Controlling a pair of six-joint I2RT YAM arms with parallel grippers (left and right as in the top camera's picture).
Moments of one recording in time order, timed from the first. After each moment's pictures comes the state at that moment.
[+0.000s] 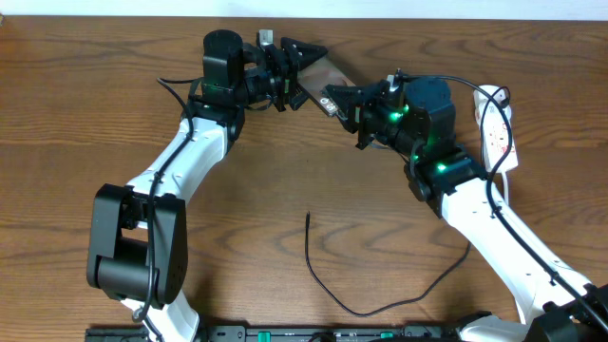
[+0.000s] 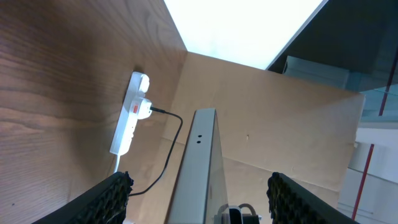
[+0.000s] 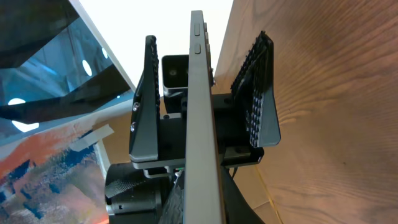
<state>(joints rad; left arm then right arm) -0.23 1.85 1.26 0.32 0.88 -1.55 0.41 1.46 1.02 0.17 -0.44 1.70</state>
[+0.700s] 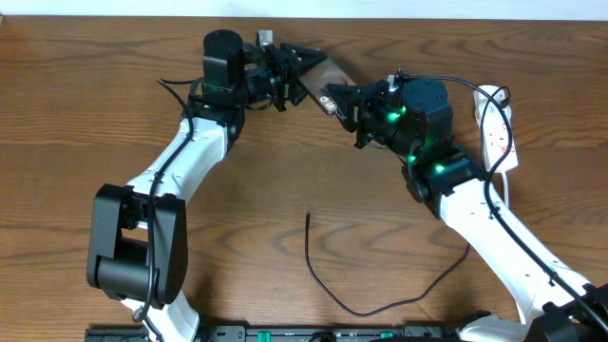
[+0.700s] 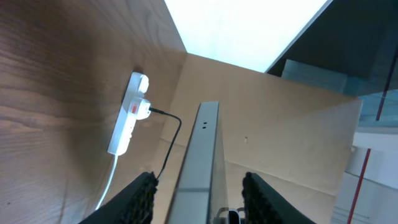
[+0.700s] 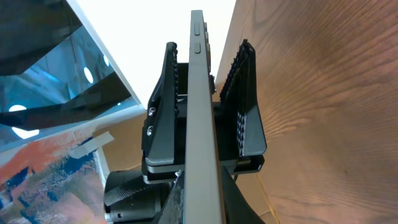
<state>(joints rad) -0.23 1.85 1.26 0.32 0.87 -1.57 0.43 1.46 1.02 0.17 -0.39 1.70</state>
